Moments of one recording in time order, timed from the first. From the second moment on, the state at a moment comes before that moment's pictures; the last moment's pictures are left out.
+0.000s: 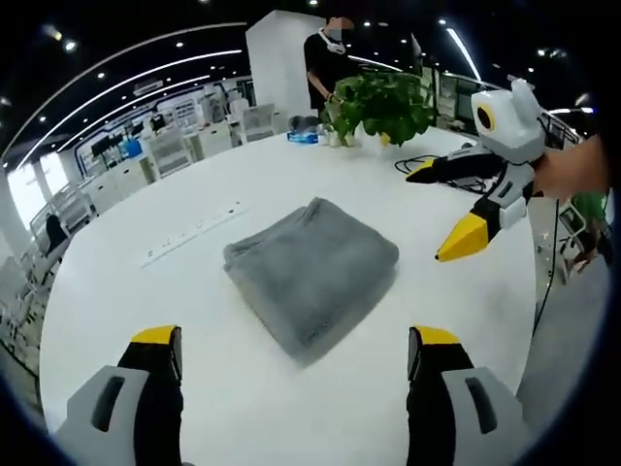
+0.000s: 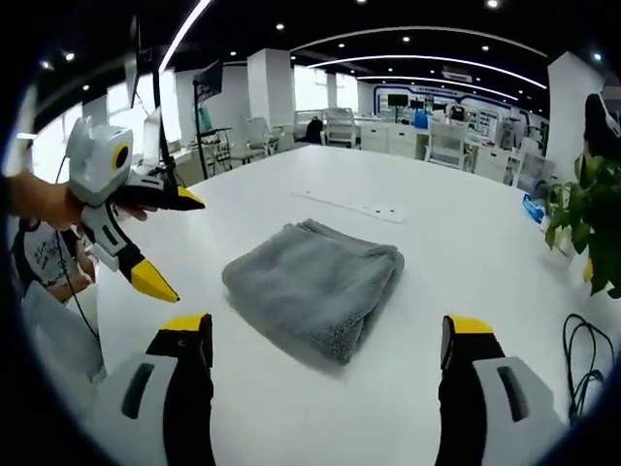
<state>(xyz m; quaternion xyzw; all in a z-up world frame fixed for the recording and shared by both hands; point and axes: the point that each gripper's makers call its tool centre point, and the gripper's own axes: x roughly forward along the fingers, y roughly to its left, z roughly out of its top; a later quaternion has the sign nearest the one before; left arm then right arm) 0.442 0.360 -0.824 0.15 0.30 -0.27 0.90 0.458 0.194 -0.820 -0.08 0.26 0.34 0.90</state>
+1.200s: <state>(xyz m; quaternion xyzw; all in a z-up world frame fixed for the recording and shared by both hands) 0.355 0.374 -0.814 0.14 0.26 -0.21 0.93 0.367 0.174 -0.823 -0.08 0.20 0.33 0.92</state>
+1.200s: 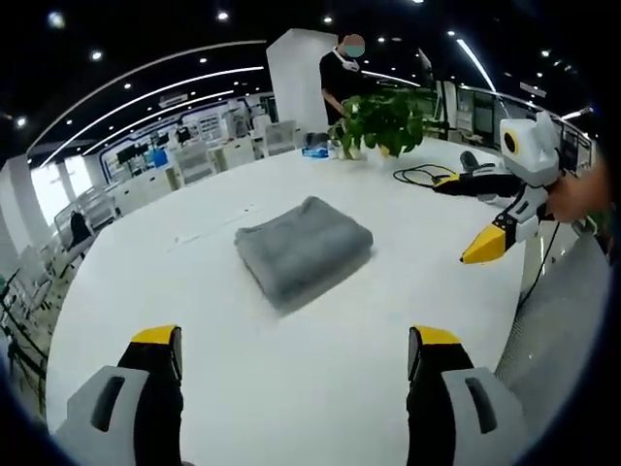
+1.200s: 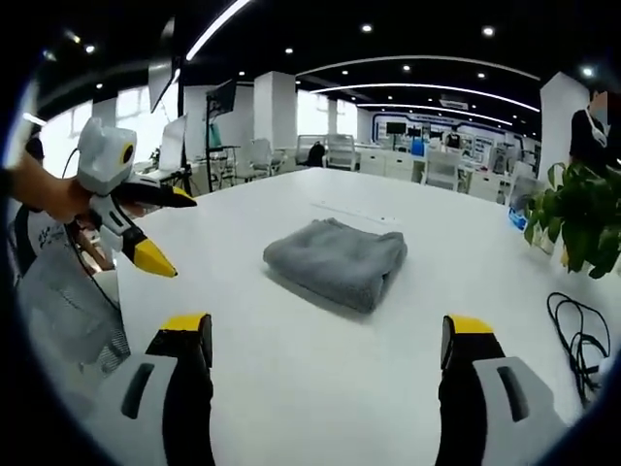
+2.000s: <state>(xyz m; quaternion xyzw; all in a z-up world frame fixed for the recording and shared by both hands) 0.339 0.391 -0.826 0.12 0.26 -0.17 0.94 0.346 0.176 -0.824 -0.07 0.20 0.34 0.92</state>
